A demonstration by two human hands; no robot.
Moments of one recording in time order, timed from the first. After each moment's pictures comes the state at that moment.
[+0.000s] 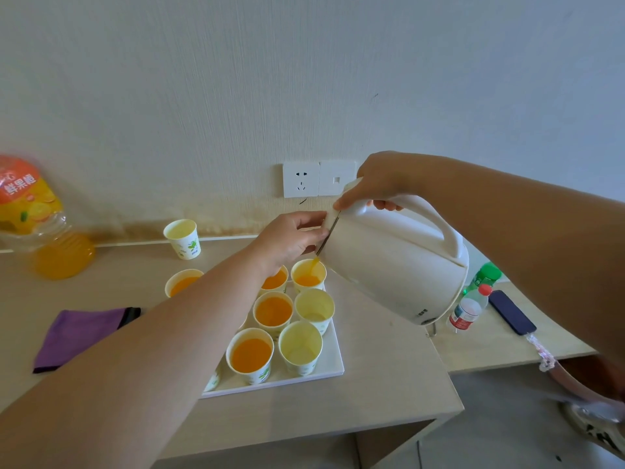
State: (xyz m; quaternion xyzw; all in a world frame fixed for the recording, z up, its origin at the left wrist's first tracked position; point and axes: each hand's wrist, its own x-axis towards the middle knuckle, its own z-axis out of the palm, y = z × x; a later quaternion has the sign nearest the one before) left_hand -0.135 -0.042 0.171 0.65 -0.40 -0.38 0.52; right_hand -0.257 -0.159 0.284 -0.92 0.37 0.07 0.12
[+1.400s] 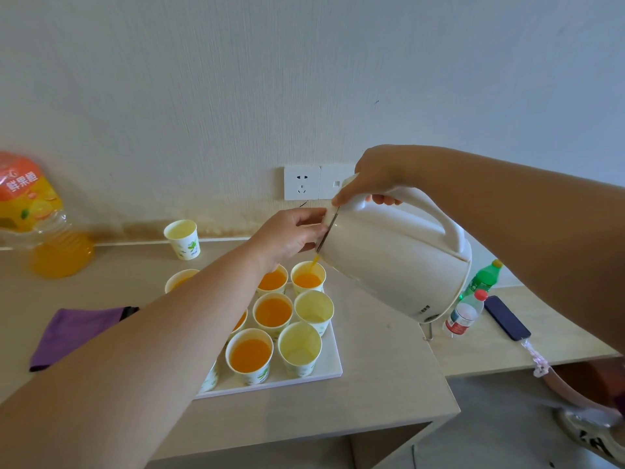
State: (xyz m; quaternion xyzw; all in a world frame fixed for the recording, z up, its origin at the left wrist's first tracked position) left_hand -0.137 -0.036 0.185 0.65 -0.41 -0.37 0.53; right_hand -0.248 -0.154 0.299 -0.92 0.37 0.09 0.09
